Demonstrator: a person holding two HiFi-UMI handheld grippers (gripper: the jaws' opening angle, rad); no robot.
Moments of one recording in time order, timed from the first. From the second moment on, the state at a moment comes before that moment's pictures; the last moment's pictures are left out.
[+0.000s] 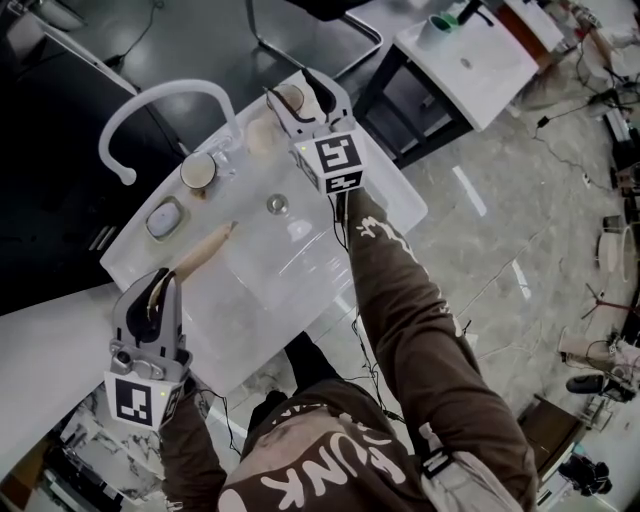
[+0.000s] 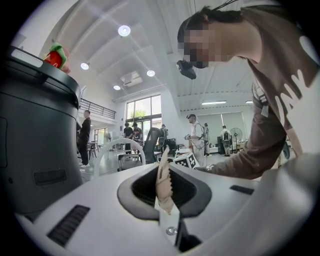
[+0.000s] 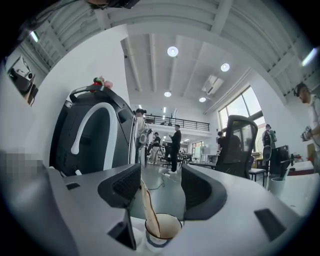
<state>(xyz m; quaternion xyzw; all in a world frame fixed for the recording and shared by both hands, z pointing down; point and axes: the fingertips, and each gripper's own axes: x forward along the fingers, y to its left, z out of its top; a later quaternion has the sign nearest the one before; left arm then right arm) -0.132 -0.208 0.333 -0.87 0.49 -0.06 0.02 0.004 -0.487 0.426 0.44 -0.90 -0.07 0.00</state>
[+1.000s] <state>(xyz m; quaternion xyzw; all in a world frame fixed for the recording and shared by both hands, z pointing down) -0.164 -0.260 0.340 -0.87 0.47 -0.14 0.11 0.022 -0.208 0.316 0.35 -0.93 -0.06 -0.08</state>
